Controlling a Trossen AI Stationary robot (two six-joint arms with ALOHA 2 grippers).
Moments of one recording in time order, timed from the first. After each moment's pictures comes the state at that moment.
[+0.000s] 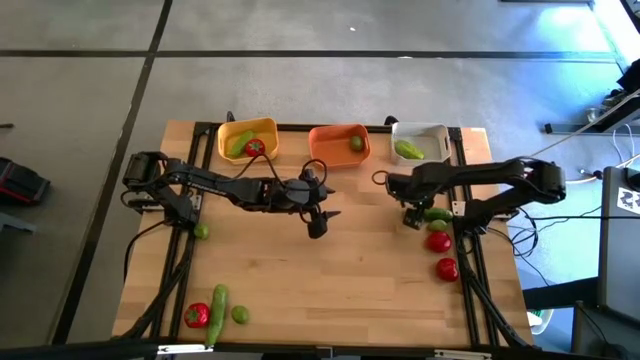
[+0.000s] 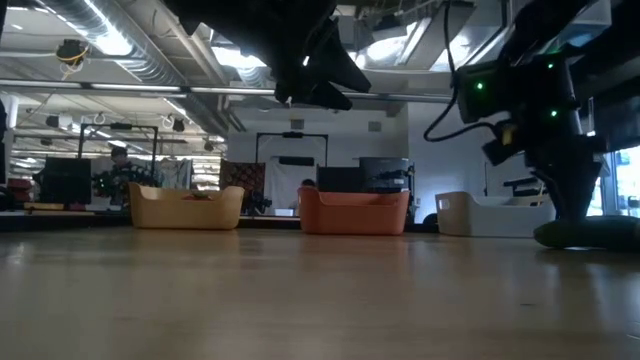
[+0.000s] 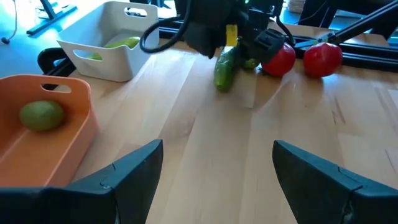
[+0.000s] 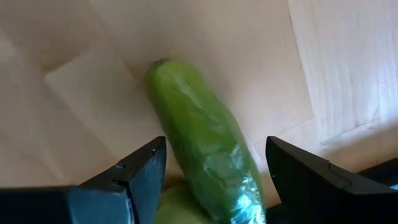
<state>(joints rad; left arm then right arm) -0.04 1.63 1.04 0.09 -0.27 -0.16 -0.24 1.38 0.75 -1.05 0.05 0.23</state>
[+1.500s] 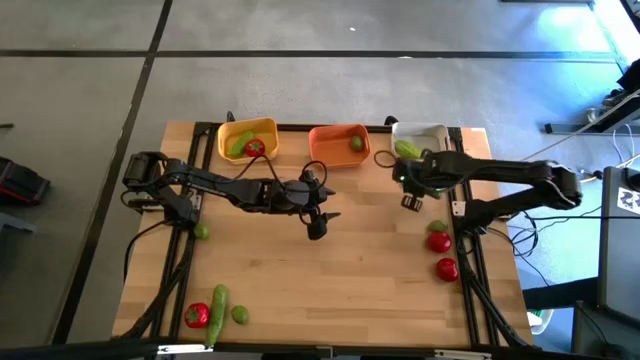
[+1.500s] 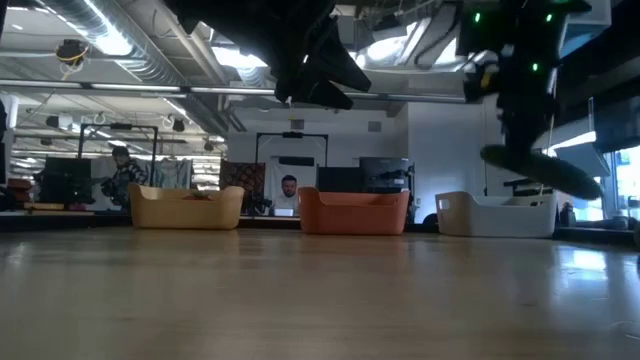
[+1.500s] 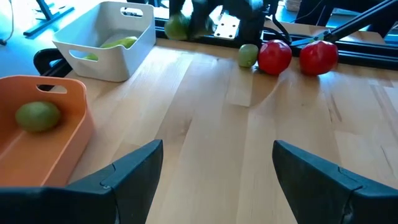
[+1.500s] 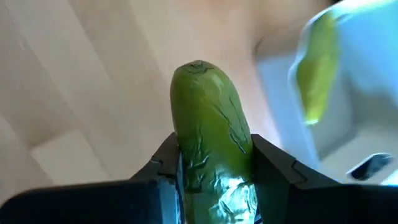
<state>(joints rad) -0.05 1.63 1.04 0.09 -0.27 -0.15 -0.24 1.20 0.93 -1.09 0.34 0.12</state>
